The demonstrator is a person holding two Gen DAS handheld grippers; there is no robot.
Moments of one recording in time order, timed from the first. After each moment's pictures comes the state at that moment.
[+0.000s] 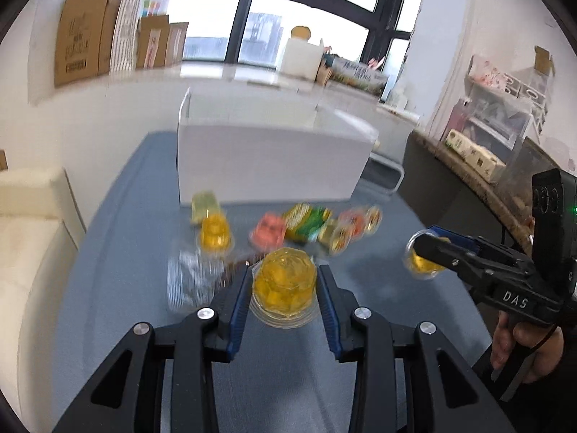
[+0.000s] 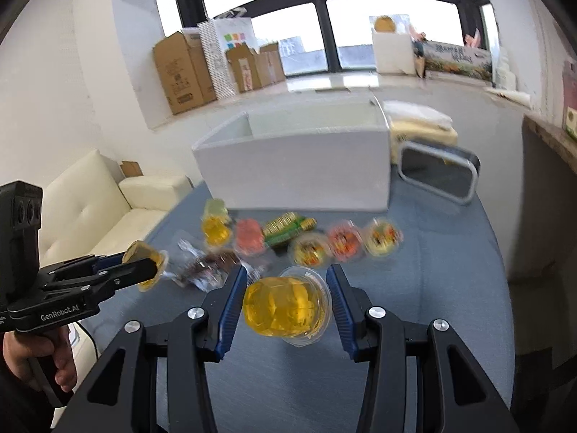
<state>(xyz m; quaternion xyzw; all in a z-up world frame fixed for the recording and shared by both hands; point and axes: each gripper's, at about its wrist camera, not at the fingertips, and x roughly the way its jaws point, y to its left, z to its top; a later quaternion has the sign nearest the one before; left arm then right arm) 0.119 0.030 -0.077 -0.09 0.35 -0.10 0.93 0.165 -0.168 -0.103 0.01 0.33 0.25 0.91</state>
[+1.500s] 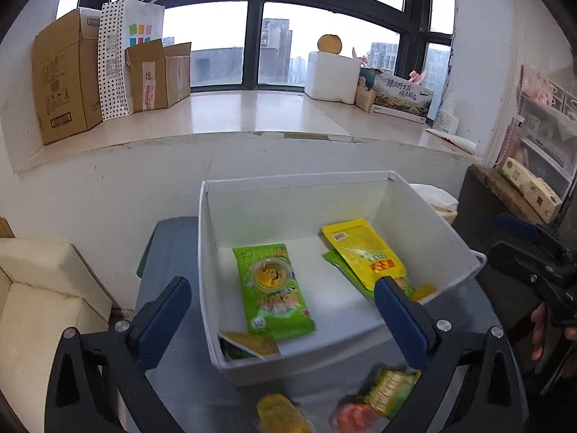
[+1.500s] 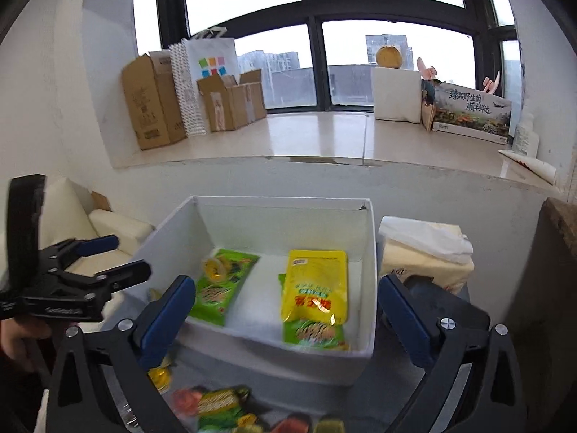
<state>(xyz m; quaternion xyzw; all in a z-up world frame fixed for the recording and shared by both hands) 0.327 0.073 -0.030 -0.04 0.35 -0.05 0.94 0.350 -0.146 -0.034 -0.01 0.29 0.23 0.93</state>
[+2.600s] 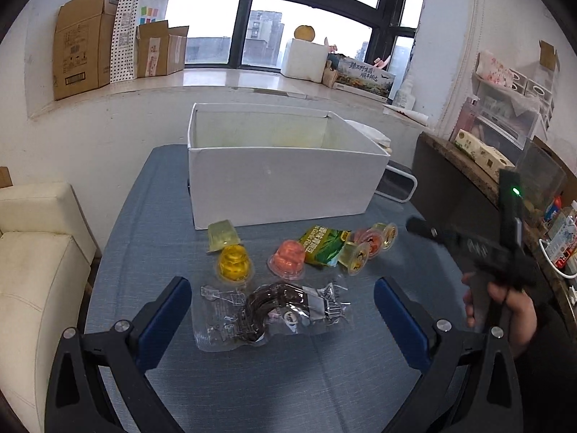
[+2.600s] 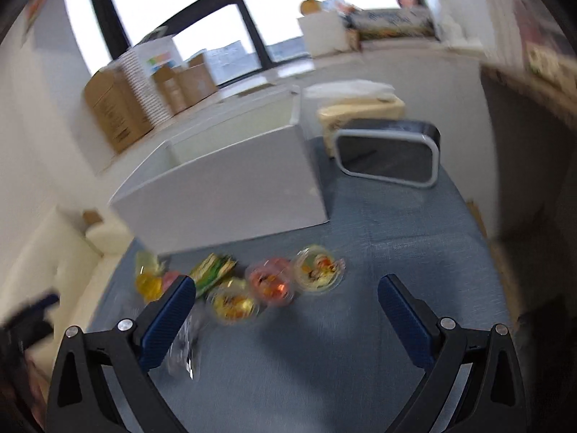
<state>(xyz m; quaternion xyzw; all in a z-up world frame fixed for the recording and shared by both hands) 0.144 0.046 -0.064 -0.07 0.36 -0.09 0.93 0.257 -0.212 -0.133 0.13 0.36 0.15 0.91</state>
